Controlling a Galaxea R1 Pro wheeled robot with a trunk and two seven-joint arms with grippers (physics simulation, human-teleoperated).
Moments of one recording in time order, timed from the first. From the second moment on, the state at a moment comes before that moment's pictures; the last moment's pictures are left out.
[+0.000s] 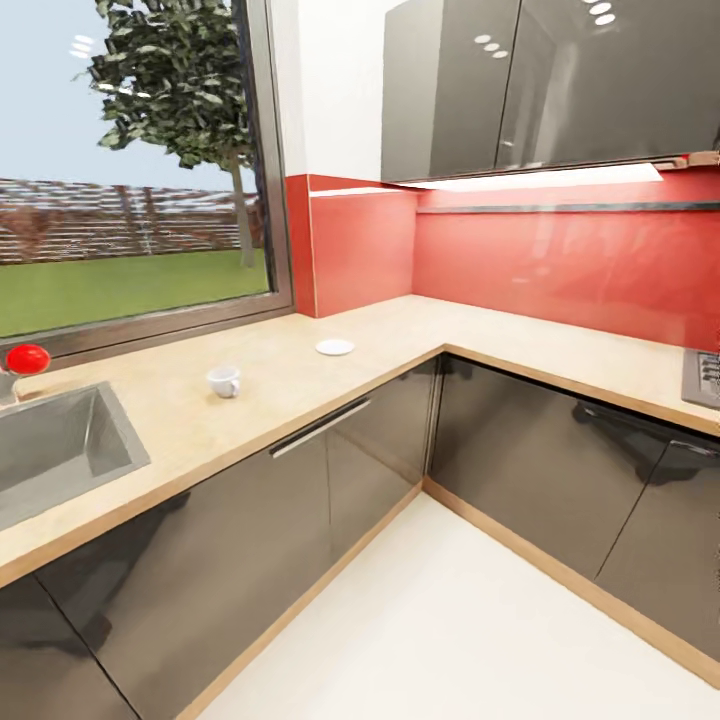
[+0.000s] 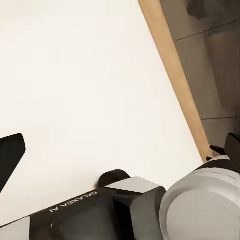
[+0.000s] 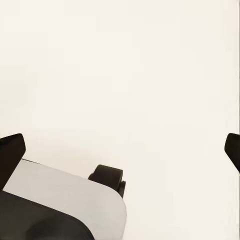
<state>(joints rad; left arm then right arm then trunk) -0.29 0.29 -0.53 -0.04 0.89 0.00 -1.14 -0.07 -0.21 -0.07 -0.20 0.09 -0.35 0.39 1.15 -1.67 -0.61</state>
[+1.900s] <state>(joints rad) -0.29 0.29 -0.53 -0.04 0.89 0.00 -1.14 -0.07 -0.21 -0.06 -0.20 0.08 -0.35 0.33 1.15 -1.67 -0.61</state>
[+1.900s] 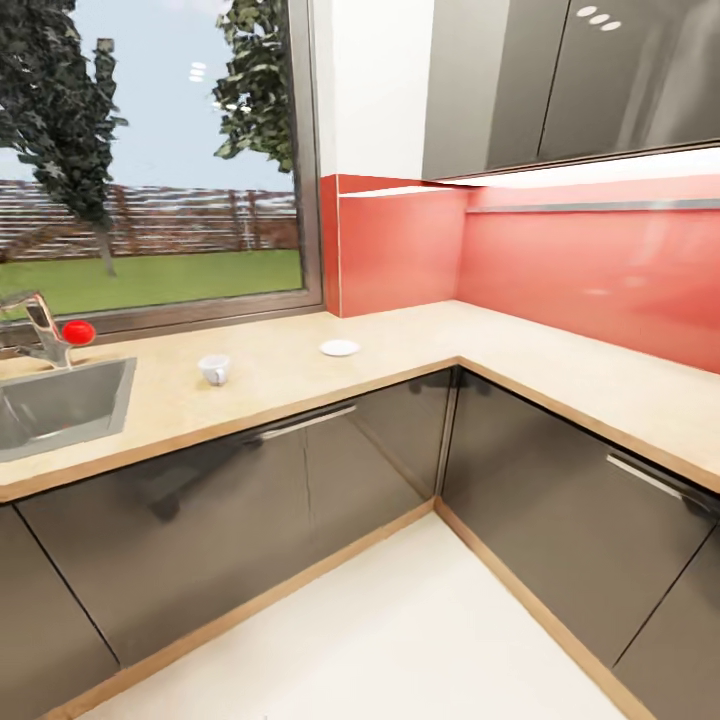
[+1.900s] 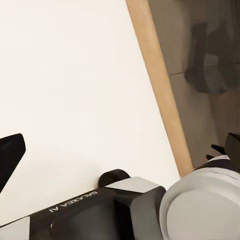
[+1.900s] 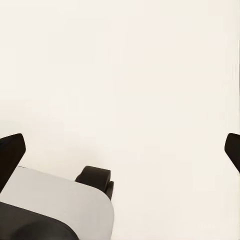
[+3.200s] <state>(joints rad) -0.29 0.29 -0.53 -0.04 0.89 0.00 -1.15 -0.07 -0.21 -0.06 -0.20 0.09 -0.35 0.33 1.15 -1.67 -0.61</state>
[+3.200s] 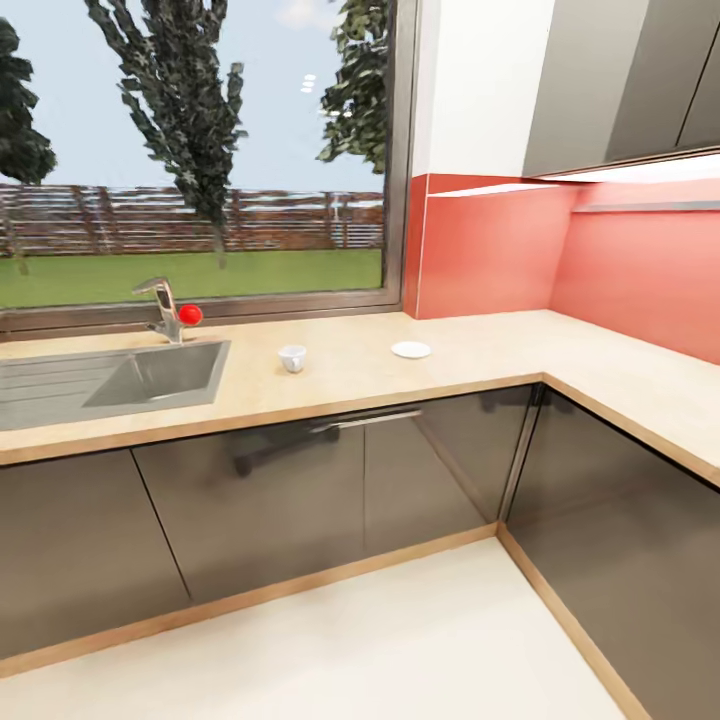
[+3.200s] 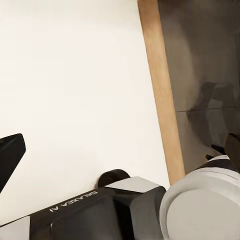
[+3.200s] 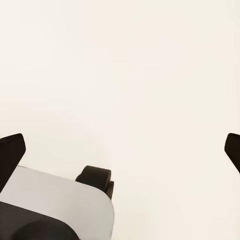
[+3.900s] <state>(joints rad) -0.29 0.29 -0.53 -0.04 0.89 0.00 -1.14 -0.07 -0.21 -0.06 -0.20 0.09 -0.35 0.33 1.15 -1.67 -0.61</state>
